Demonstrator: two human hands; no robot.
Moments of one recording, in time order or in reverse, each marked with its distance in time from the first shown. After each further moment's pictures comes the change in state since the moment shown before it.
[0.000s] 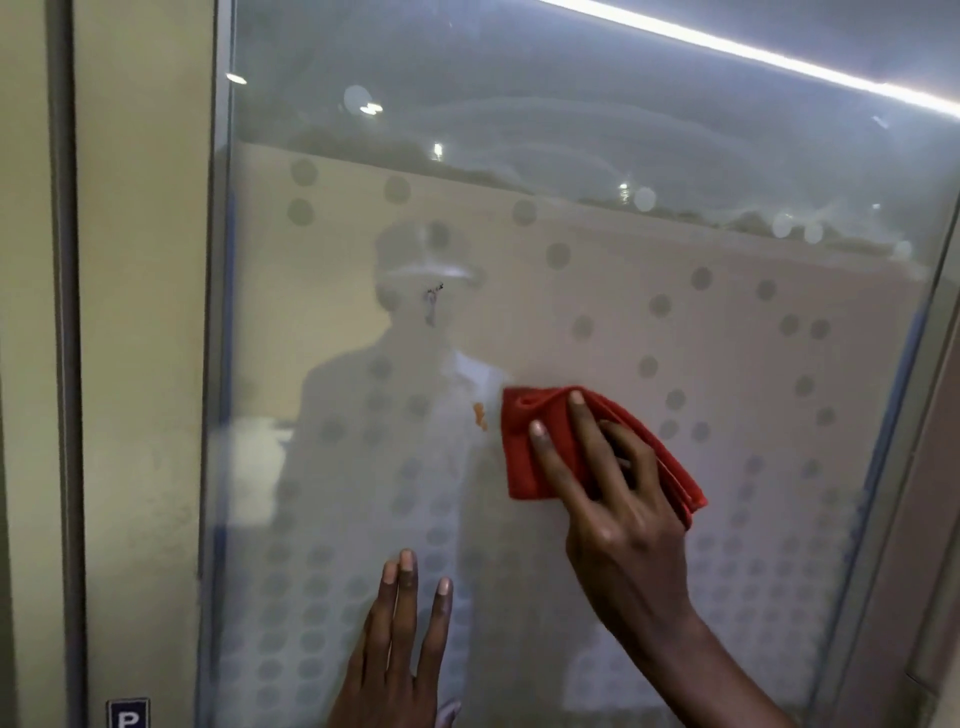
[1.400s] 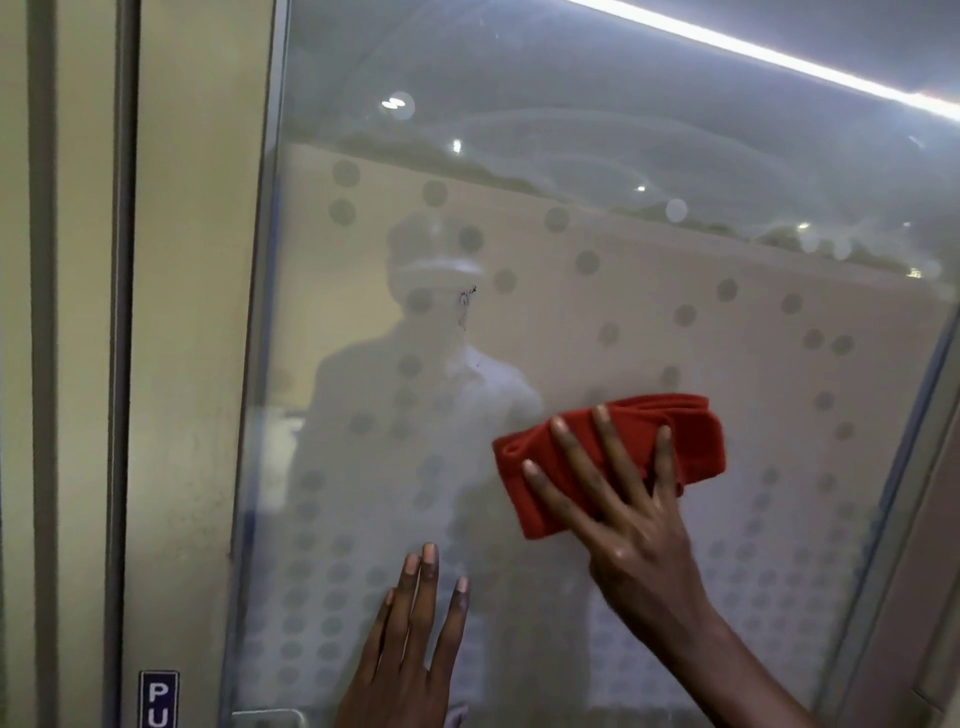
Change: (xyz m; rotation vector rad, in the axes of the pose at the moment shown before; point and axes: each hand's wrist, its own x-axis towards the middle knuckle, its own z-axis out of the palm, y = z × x) left_hand -0.004 -0.003 -0.006 0.104 -0.046 0.036; right_hand 0.000 0.017 0.005 0.016 -0.210 -0.294
